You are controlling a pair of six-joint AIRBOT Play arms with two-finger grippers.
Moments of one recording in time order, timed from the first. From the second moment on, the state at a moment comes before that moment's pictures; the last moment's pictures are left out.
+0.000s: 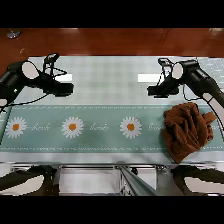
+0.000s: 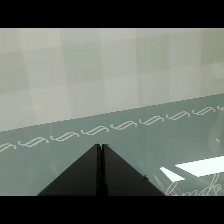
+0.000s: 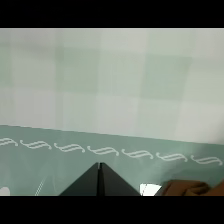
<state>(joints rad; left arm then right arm) -0.14 -1.33 1.14 1.32 -1.08 -1.53 0.23 -1.47 1.25 -1.55 1.16 1.75</state>
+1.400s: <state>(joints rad) -0.18 -1.12 1.06 1.31 -1.12 -1.52 -0.06 -1.08 1.10 -1.77 1.31 1.70</state>
